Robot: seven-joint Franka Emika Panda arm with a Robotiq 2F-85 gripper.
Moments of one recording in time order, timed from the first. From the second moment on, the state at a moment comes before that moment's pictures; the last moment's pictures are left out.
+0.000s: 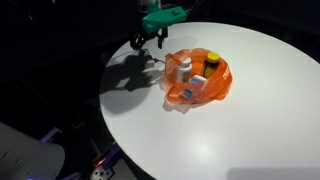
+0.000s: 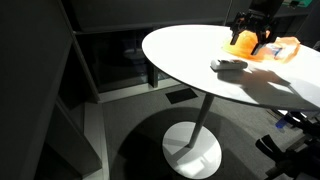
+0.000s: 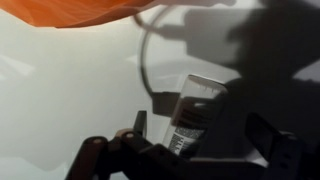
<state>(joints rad) 0.09 0.08 -0.03 -2.35 0.18 2.43 -1.46</state>
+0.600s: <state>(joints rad) 0.01 0.21 0.07 -2.32 0.30 2.55 -1.46</state>
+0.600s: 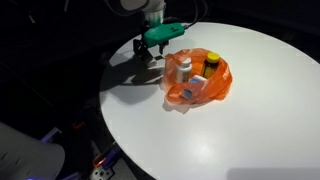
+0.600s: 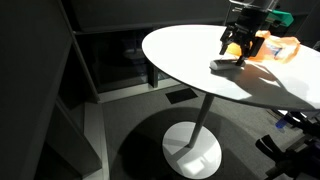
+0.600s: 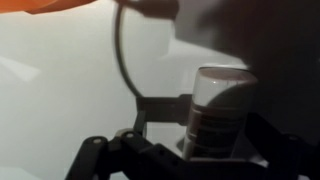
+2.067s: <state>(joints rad) -0.07 -0.03 -0.02 -2.32 0.16 2.49 -1.39</state>
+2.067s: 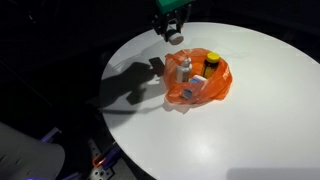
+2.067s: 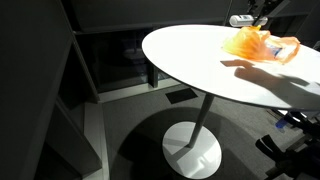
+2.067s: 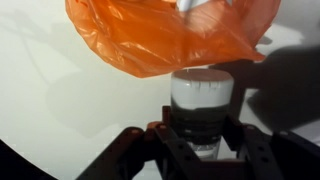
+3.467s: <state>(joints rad) -0.19 -0.16 -0.23 -2.44 -0.18 2.42 -1.16</state>
